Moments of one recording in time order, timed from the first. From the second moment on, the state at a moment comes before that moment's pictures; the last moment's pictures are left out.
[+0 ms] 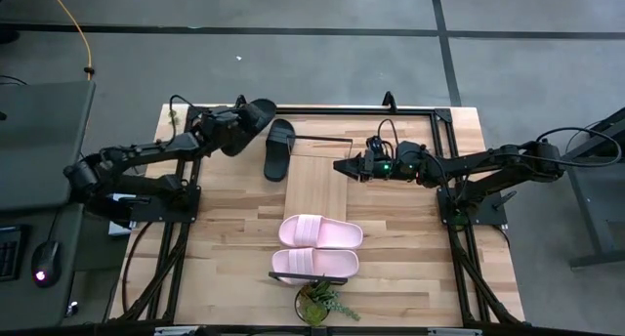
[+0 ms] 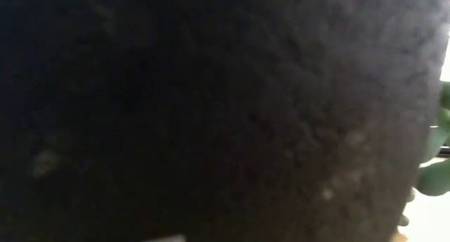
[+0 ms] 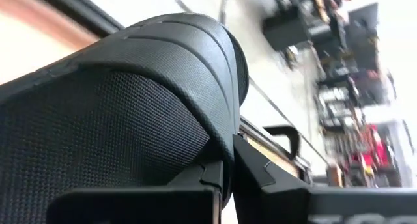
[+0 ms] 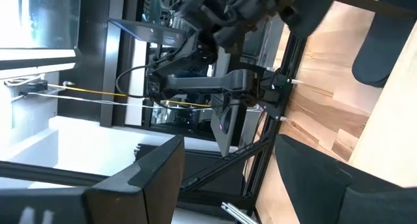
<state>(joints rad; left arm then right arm) 0.83 1.15 0.46 0.21 -0.19 -1.25 -0.10 1.27 0.59 0.68 -0.04 1.34</state>
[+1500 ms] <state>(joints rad) 0.81 0.82 0.70 -0.09 0.59 -0.89 -0.22 1.27 0.59 0.83 -0.06 1.25</state>
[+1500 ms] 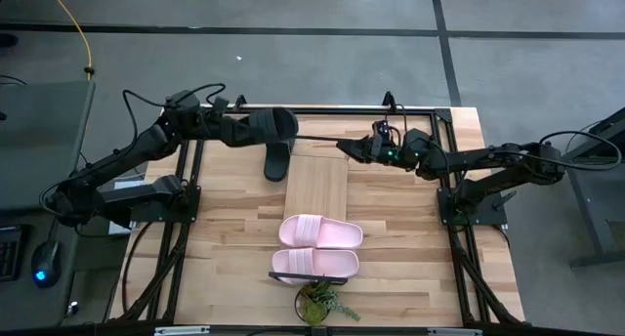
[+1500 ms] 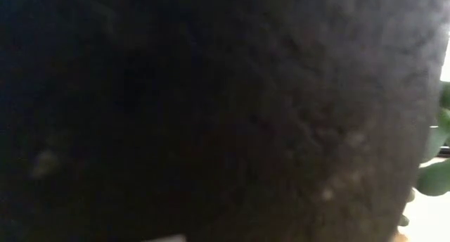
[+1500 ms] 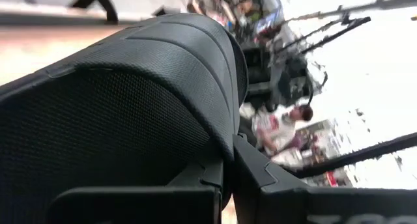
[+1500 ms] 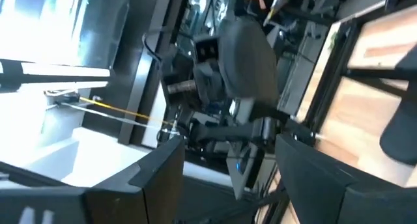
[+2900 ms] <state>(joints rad) 0.37 1.31 0.70 0.19 0.26 -1.00 -0.35 1.05 0.59 0.79 -0.14 1.15</state>
